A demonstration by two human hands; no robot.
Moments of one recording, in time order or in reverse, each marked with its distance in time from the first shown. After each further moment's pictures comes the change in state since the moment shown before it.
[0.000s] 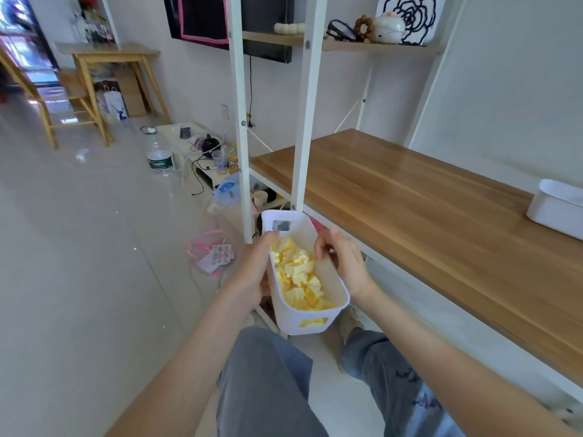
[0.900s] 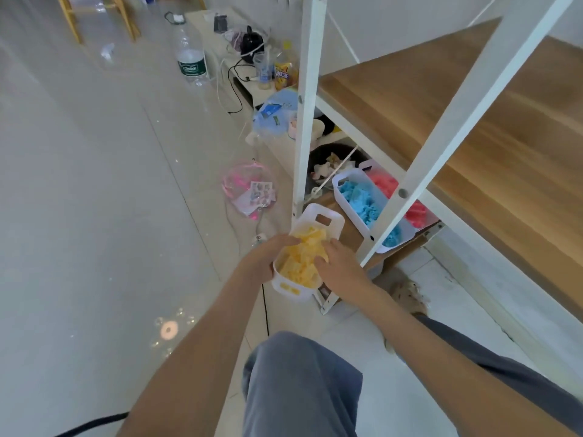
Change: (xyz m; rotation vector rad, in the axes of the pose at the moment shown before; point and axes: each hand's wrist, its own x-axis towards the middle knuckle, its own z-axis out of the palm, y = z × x) left_hand 0.227 -0.081 -0.148 -0.045 -0.053 -0.343; right_hand 0.113 0.188 0.109 -0.688 -0.447 0.544
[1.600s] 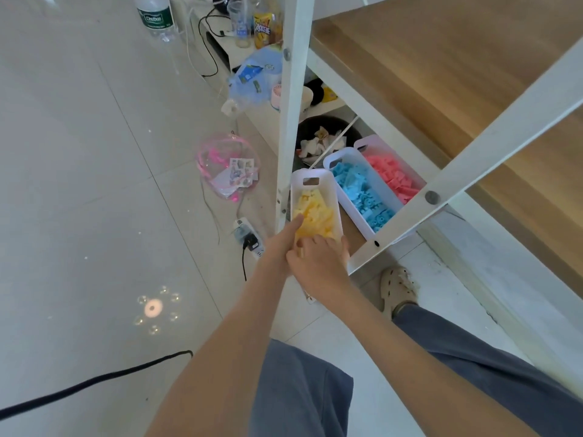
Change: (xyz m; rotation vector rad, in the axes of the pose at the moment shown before) left_hand 0.085 -0.025 0.030 -0.260 0.254 -0.108; right_hand 0.040 0.003 0.029 -0.354 0.128 0.067
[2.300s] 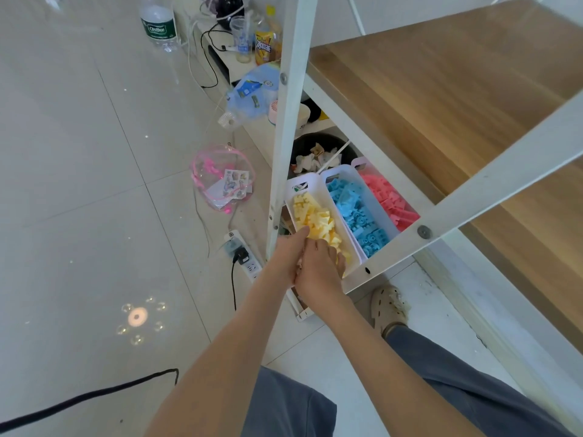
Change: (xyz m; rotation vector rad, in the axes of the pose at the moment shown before) left_hand -0.006 0.013 0.037 0.055 -0.025 0.039; right_hand 0.021 0.008 -0.003 0.004 0.017 0.117
